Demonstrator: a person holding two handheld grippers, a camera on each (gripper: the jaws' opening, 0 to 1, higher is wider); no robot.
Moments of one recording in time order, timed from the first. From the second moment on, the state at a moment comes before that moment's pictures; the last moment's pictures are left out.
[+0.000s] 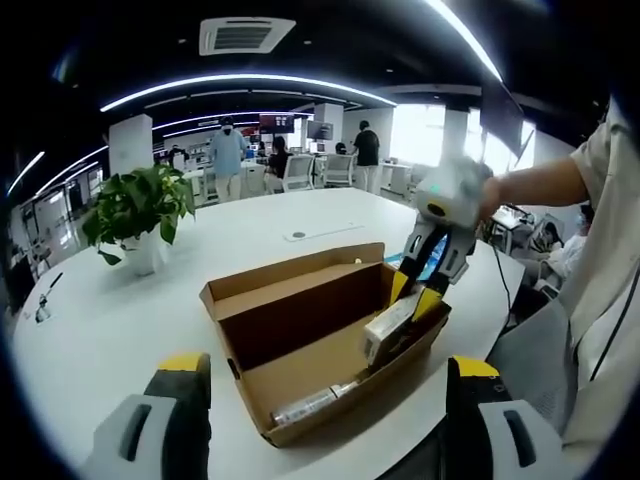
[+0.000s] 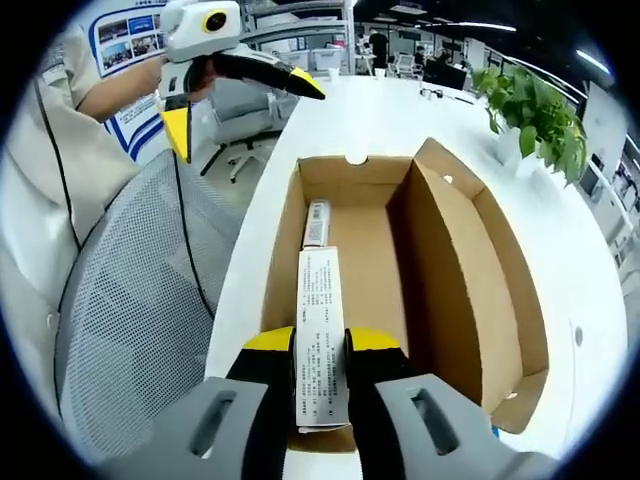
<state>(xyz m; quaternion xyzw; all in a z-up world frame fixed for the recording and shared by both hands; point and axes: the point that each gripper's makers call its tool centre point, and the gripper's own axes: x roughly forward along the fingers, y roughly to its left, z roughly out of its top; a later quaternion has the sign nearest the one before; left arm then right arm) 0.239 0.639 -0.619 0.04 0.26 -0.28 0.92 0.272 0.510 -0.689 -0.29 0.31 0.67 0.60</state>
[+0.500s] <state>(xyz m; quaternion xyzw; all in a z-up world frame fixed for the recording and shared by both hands) 0.245 0.631 -0.617 0.04 0.27 -0.29 0.92 0.277 0.498 -0.639 -0.28 0.28 0.66 0.63</state>
